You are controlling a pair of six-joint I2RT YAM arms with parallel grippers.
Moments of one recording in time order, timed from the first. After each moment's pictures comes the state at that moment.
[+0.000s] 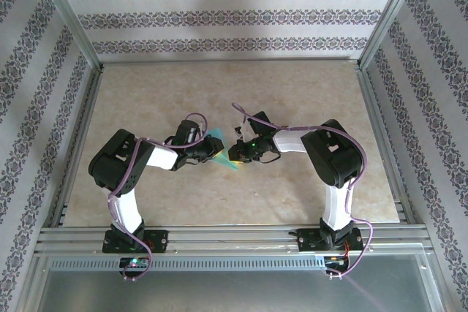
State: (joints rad) left arm -0.44 1.84 0.69 0.48 0.50 -1.04; right arm 0.54 1.94 0.99 -0.10 -0.73 0.56
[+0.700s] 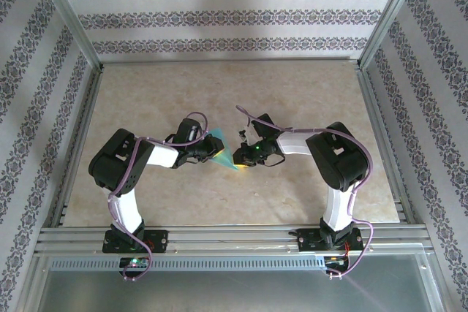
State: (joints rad) left arm -0.44 1.84 0.73 0.39 0.49 -1.04; right arm 0.53 1.89 0.94 -0.16 -0.73 0.55
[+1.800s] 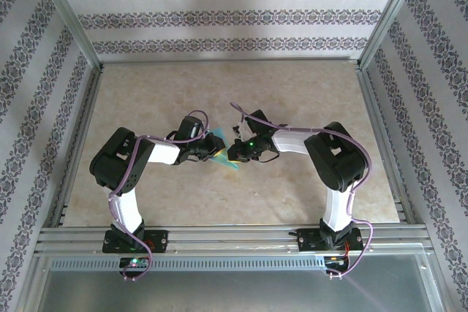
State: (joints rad) left arm -0.44 1.85 0.77 0.32 0.50 -1.04; right arm 0.57 1.91 1.01 -0.18 -0.70 0.57
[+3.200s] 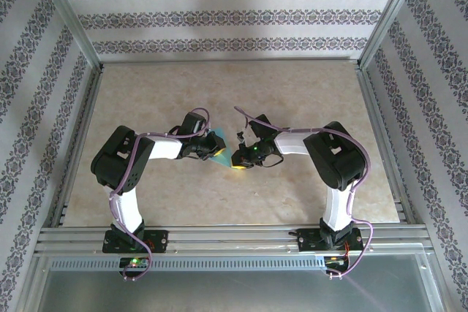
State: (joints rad) left arm -0.44 1.87 0.86 0.13 0.49 -1.01; right arm 0.55 1.91 0.95 -0.18 -0.75 0.58
